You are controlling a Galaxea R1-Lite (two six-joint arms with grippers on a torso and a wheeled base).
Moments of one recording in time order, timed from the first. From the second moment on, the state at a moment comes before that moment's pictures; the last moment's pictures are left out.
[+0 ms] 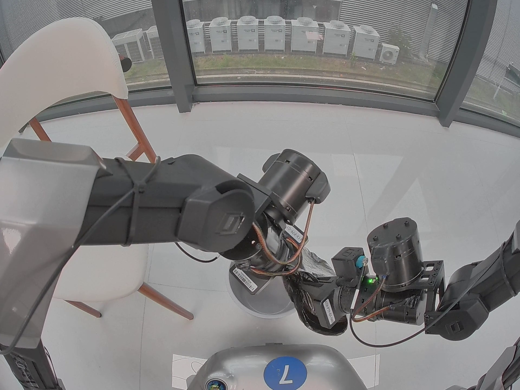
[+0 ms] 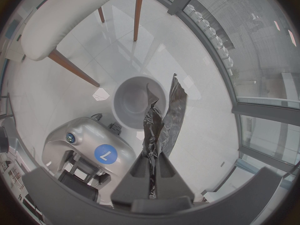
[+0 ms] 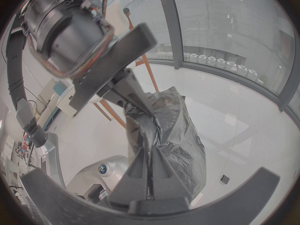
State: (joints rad) left arm -0.83 2.11 -1.65 0.53 0.20 -1.46; right arm 0.80 1.84 -0.66 -0.61 -0.08 0.03
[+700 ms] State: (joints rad) left arm -0.85 2.10 -1.64 0.59 0.20 -1.54; right arm 0.85 1.86 -0.68 -0.60 -0.06 0.03
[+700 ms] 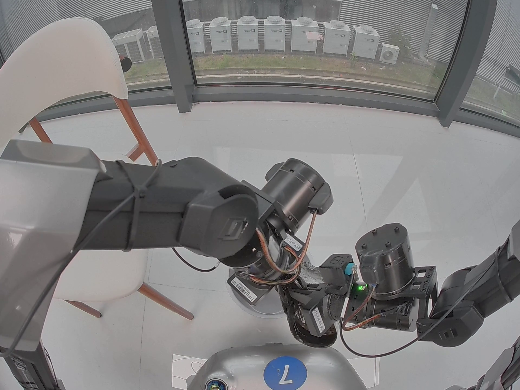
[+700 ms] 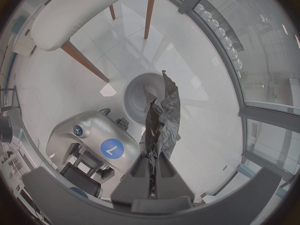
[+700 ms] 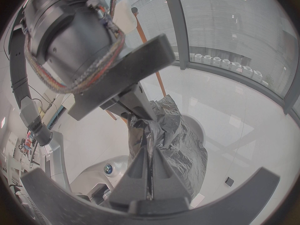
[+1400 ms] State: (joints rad) left arm -0.82 2.12 -1.62 0.60 0.31 -1.57; right arm 0.85 1.90 -0.71 -0.61 -0.04 0.03
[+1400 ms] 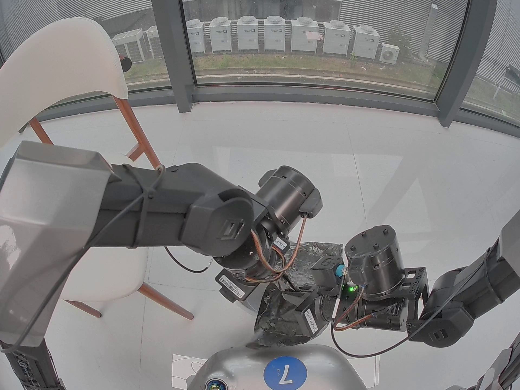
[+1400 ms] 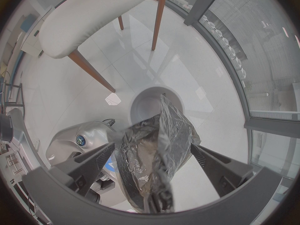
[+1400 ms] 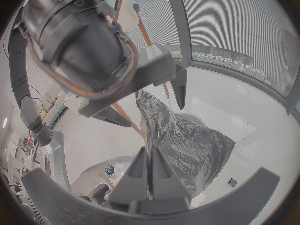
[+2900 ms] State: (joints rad) left arm -0.58 1.73 -1.63 0.63 0.22 -1.34; right arm 0.75 2.09 -0.91 -0.59 0.04 0.03
